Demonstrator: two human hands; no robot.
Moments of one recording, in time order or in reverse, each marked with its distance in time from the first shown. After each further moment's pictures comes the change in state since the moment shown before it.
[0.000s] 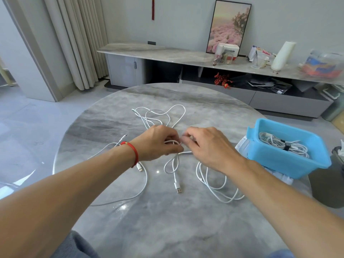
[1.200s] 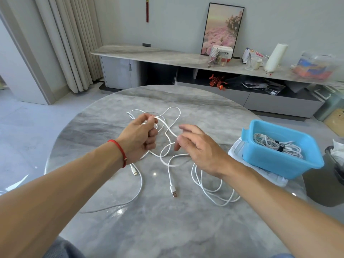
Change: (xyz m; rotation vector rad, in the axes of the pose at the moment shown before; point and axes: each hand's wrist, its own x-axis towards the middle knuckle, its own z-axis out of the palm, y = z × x) left_hand 0.006 -0.001 -0.006 -1.108 0.296 -0.419; right_hand -0.006 0.012 0.010 0.443 -0.079 -0.024
